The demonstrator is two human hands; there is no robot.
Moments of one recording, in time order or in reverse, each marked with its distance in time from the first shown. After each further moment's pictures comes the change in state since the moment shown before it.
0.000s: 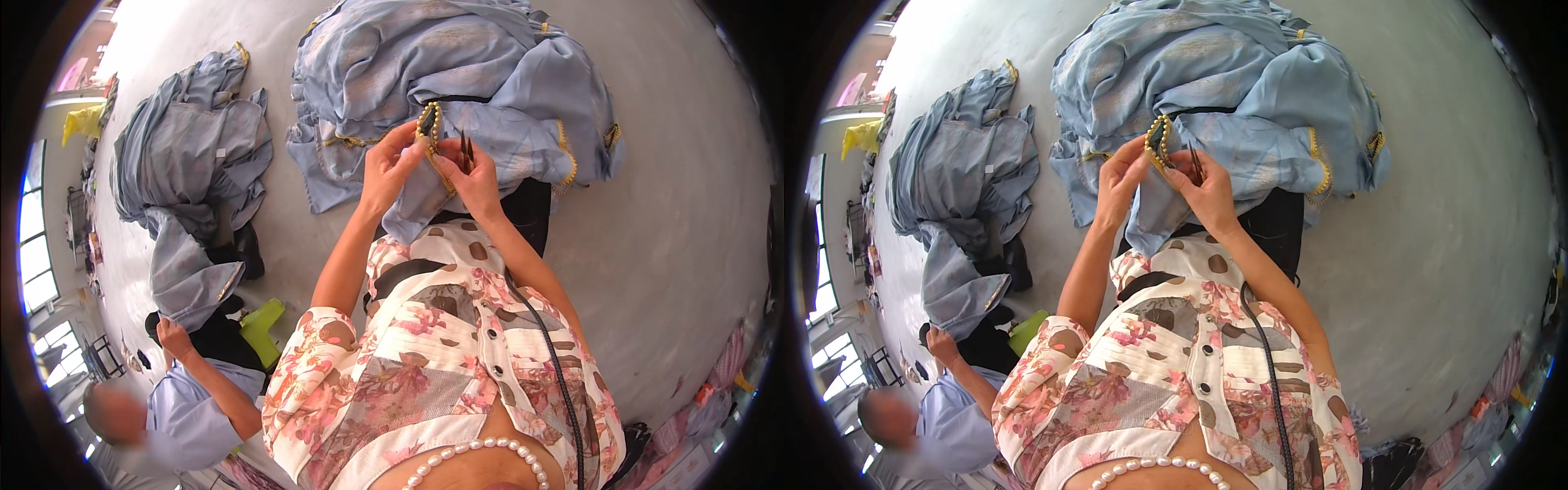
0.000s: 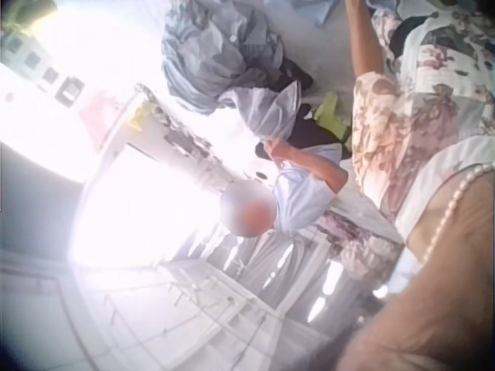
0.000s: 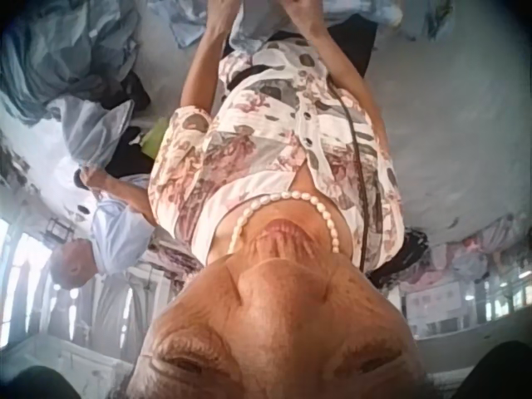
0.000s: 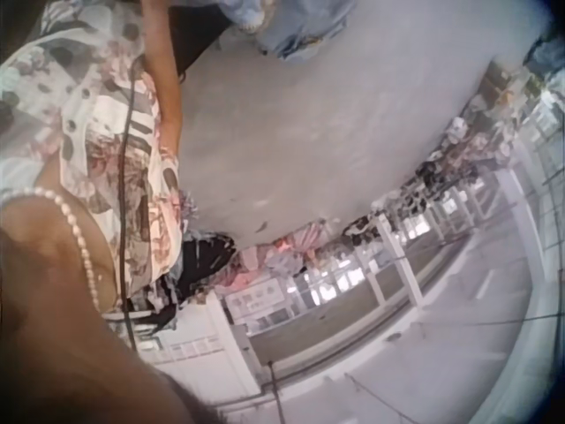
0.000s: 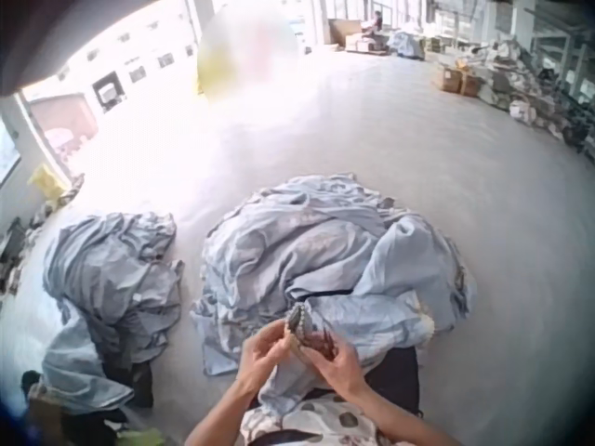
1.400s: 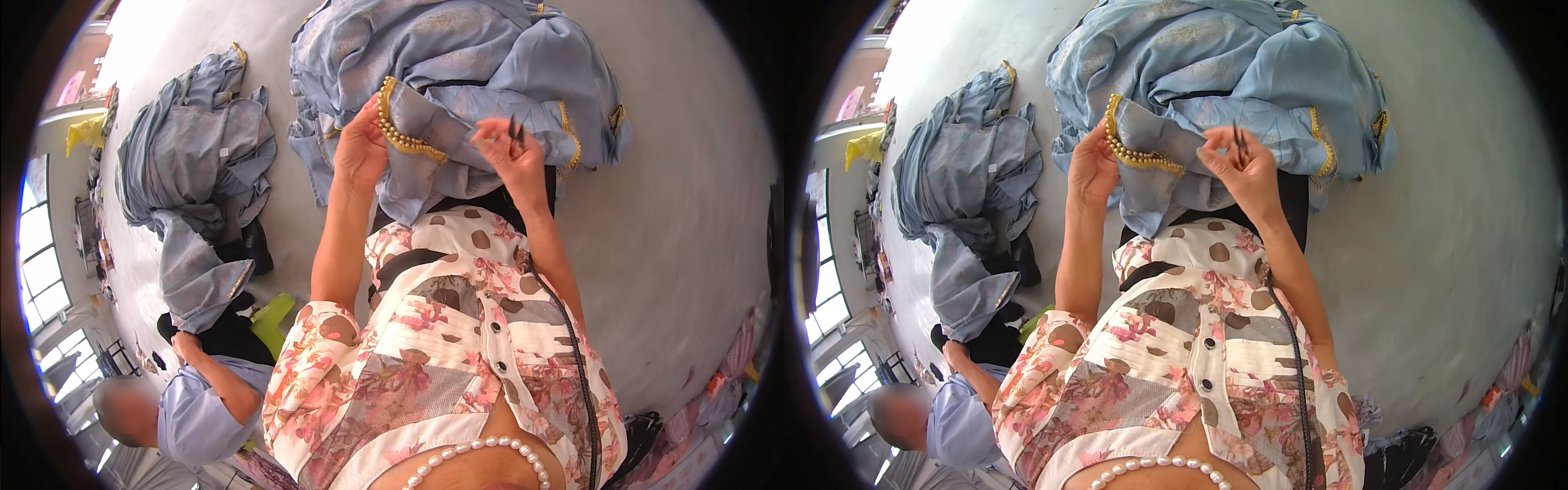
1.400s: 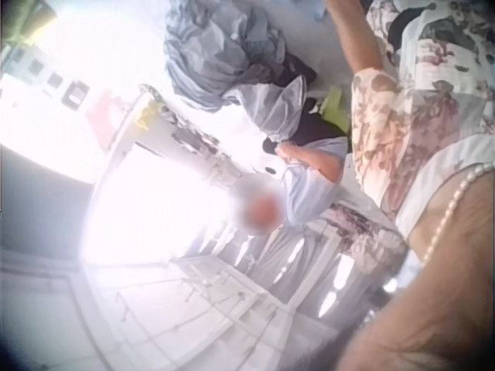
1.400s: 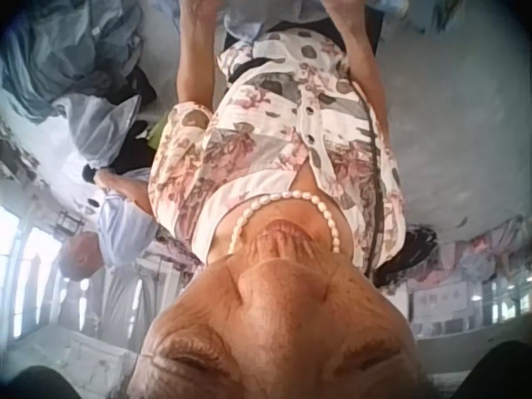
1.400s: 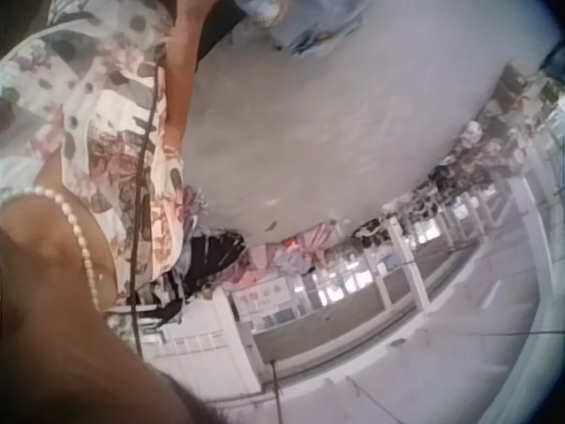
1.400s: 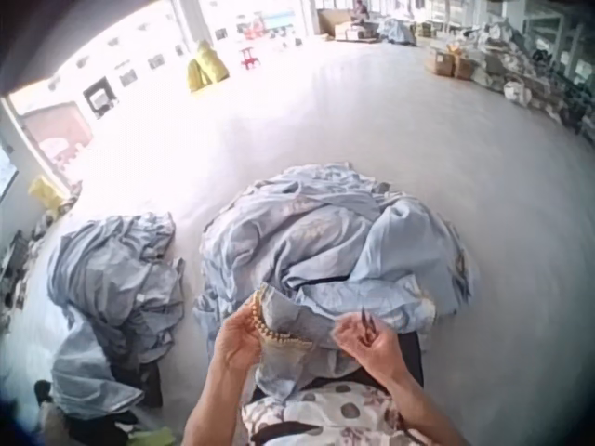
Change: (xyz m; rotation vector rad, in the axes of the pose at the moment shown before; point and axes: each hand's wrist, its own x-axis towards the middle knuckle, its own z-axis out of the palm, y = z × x) left_hand 0.028 0.010 -0.023 -0.774 0.124 -0.310; right_hand -0.013 -0.039 -0.041 -0.074 0.058 -0.076
